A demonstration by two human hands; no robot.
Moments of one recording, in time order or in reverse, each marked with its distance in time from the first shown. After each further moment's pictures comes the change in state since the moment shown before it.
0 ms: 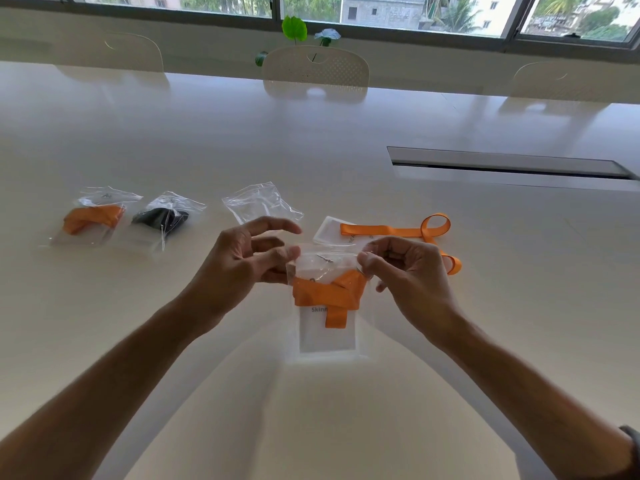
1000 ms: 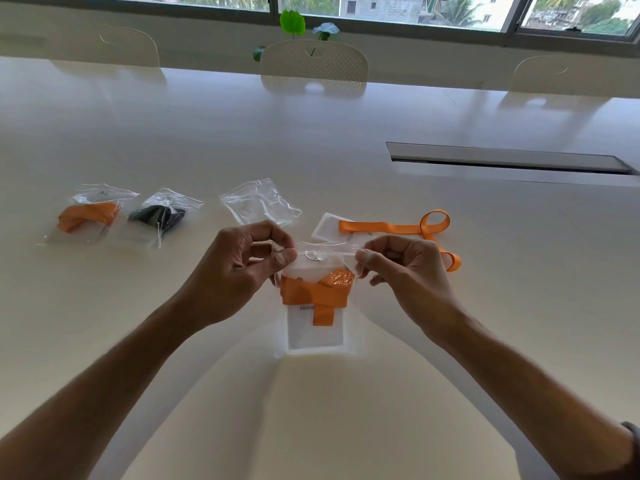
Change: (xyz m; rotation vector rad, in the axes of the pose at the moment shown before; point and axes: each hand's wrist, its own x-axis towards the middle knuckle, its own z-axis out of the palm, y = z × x) left_hand 0.000 -0.002 -0.004 0.282 -0.043 0.197; right_hand 0.002 0.003 -0.003 0.045 -0.033 0.052
